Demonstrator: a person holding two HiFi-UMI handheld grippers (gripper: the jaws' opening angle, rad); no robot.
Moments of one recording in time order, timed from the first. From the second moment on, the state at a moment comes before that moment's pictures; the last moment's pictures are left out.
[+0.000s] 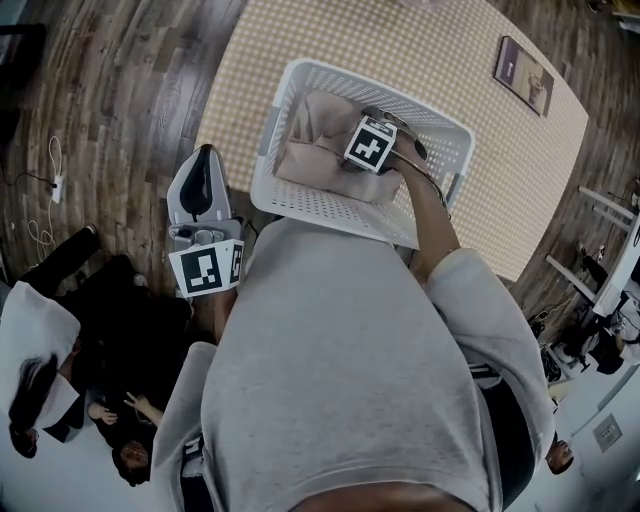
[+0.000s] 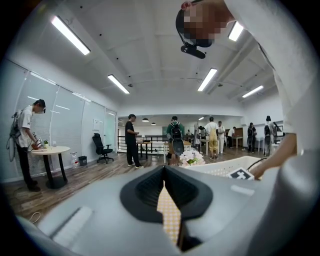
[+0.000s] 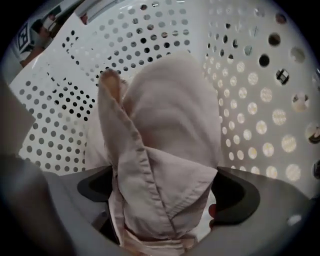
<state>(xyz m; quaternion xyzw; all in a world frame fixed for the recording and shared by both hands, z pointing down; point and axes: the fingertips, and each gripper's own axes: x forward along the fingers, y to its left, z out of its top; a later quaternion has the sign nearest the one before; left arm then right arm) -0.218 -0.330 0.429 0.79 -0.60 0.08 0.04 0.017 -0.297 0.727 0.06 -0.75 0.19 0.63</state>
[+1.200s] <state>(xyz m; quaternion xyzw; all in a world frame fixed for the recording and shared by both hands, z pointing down) -0.224 -0.338 0.426 0.79 -0.61 0.07 0.04 -0.004 -0.263 0.710 -0.05 -0.77 0.22 0.60</state>
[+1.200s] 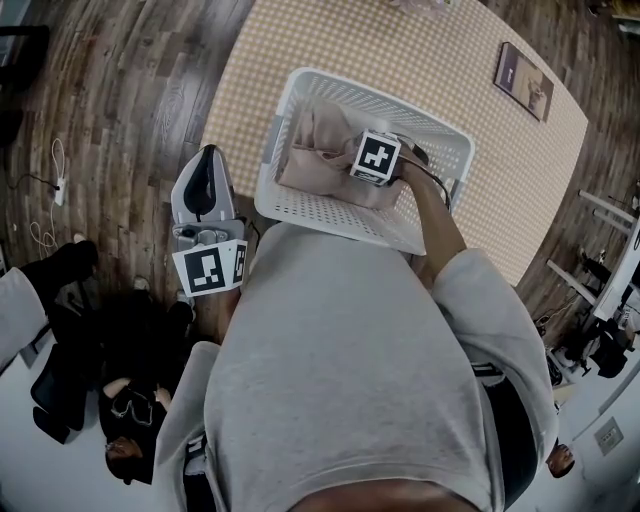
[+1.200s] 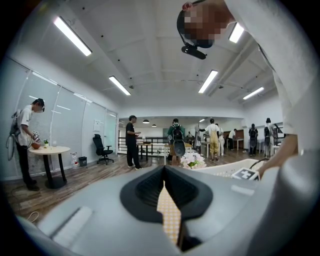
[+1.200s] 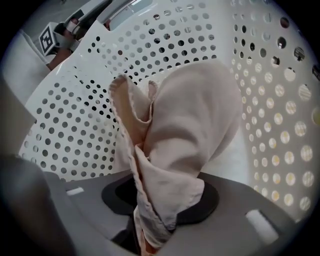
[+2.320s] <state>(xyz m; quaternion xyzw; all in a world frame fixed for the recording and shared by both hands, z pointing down) -0.200 -0.312 0.401 0.80 -0.60 0.05 0.01 -0.029 -0.311 0.594 0.17 -0.90 0.25 0.31</state>
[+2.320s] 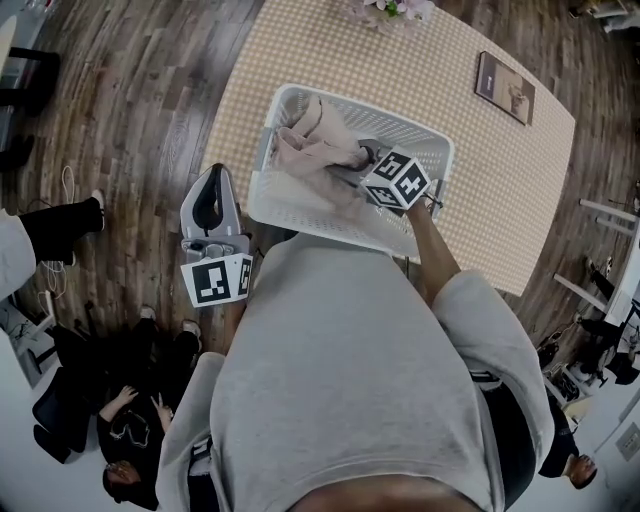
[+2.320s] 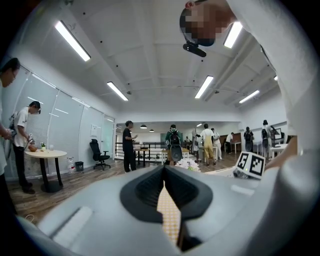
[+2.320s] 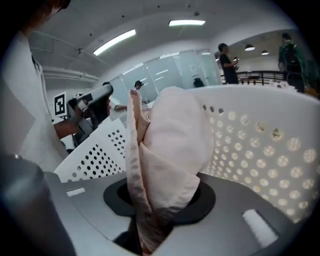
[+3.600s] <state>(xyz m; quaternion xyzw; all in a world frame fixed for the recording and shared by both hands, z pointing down) -0.128 -0.251 0.368 0.82 -0.57 0.05 -0.03 0.034 -0.293 0.410 0.36 -0.91 0.19 -0.05</state>
